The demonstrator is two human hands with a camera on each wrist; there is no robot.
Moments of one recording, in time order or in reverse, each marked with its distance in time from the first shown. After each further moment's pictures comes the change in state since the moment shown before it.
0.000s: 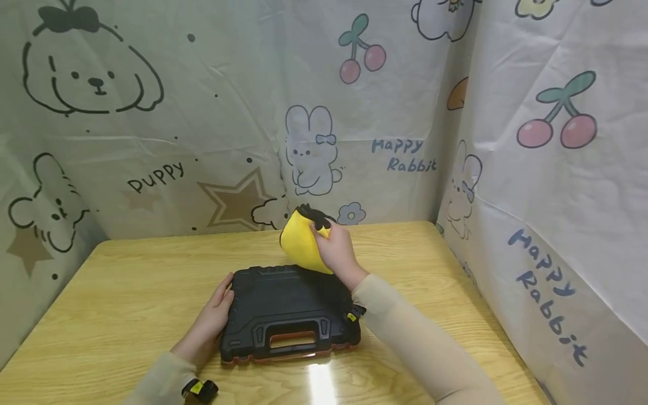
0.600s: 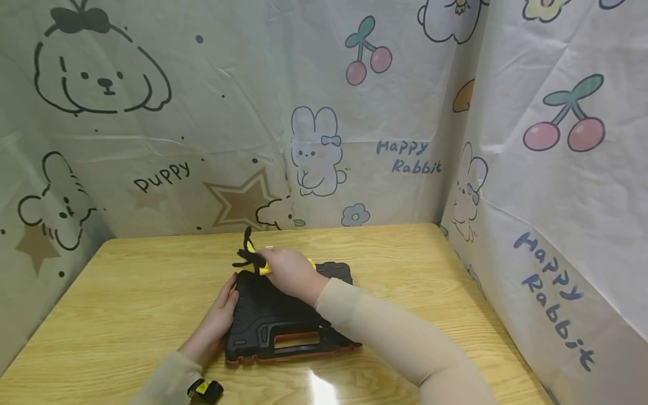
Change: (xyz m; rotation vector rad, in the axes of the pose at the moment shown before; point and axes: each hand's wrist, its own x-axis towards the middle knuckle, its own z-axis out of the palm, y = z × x) left_hand 0.000 -0.005 0.002 -0.047 0.008 0.030; right_hand -0.025 -0.036 0.072 -0.698 -0.399 -0.622
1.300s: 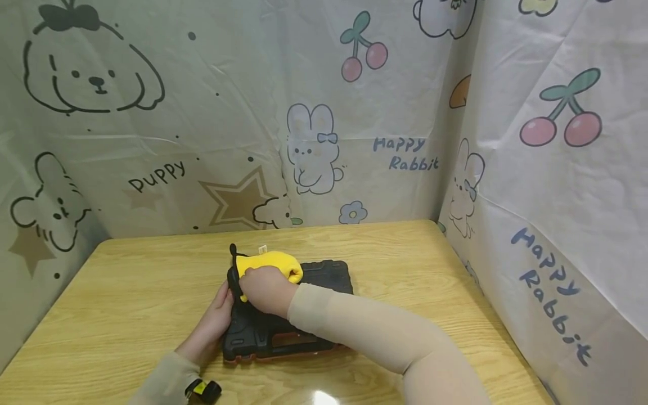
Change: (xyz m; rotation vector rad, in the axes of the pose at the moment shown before) left_hand 0.001 -0.002 0.000 -0.021 -0.018 -0.045; right_hand 0.008 -0.048 0.016 -0.424 -0.343 -0.133
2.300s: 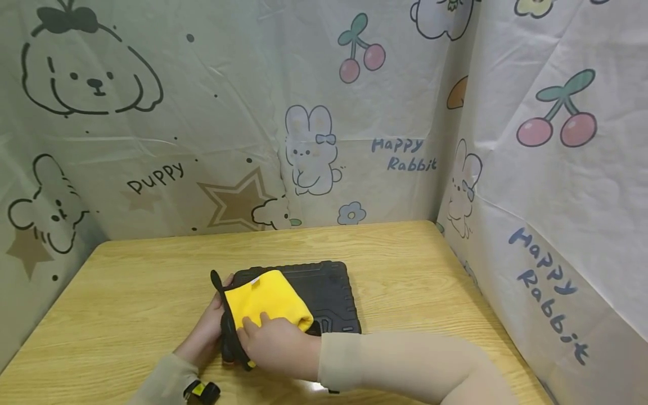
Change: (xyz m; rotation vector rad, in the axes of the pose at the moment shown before) left_hand -0.001 -0.003 0.000 -0.113 -0.018 0.035; right_hand -0.092 -0.038 -0.003 -0.133 0.091 -0.243
